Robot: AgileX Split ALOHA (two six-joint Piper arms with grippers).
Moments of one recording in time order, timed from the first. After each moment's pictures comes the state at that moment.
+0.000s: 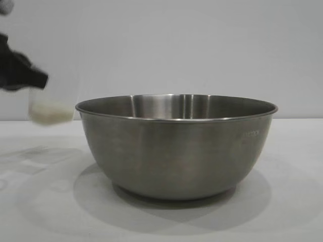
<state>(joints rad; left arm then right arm) -0.17 1.84 -0.53 0.23 -1.13 0.25 0.29 0.08 -0.49 0.13 1.14 -0.09</state>
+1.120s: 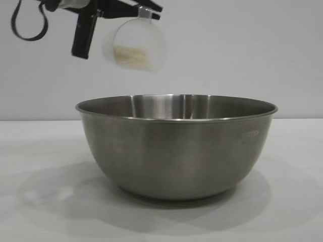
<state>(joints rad) -0.38 1.72 -0.84 1.03 -0.88 1.30 0.29 0.08 -0.49 0.13 1.14 -0.09</state>
